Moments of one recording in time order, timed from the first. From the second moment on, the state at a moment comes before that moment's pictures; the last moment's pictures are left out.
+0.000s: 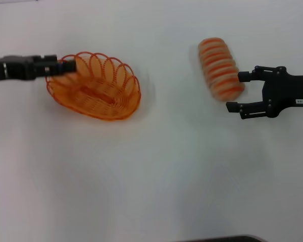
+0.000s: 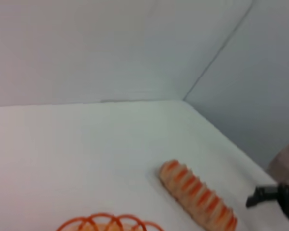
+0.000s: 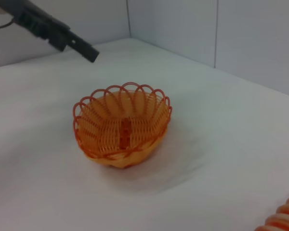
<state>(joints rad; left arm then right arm) -0.56 -2.05 0.56 0.81 2.16 1.64 -1.91 0.46 2.08 -0.50 -0.77 -2.27 -1.57 1.23</state>
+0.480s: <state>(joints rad) -0.64 -1.99 0.56 0.83 2.19 1.51 -2.28 0.47 2.08 -0.50 -0.77 -2.27 -1.58 1.23</state>
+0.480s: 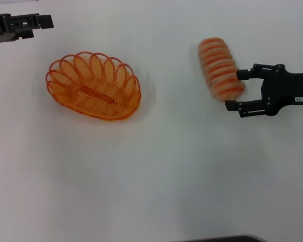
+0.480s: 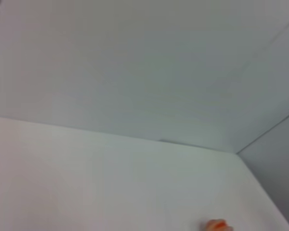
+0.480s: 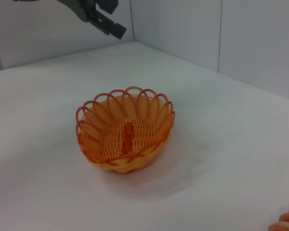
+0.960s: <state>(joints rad) -0.79 -1.94 0.80 0.85 2.45 1.42 -2.49 0.48 2.08 -0.50 -0.77 -2.27 -1.58 1.23</state>
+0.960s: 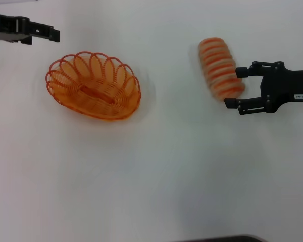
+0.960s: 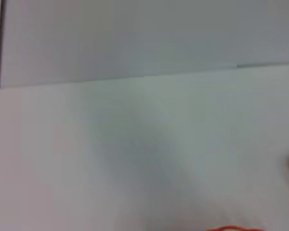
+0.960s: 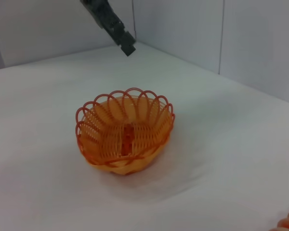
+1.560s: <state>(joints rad) -0.92 -2.04 1.03 0.90 2.79 1.40 -2.49 0.48 2.08 -0.50 -0.78 -2.28 -1.59 1.23</state>
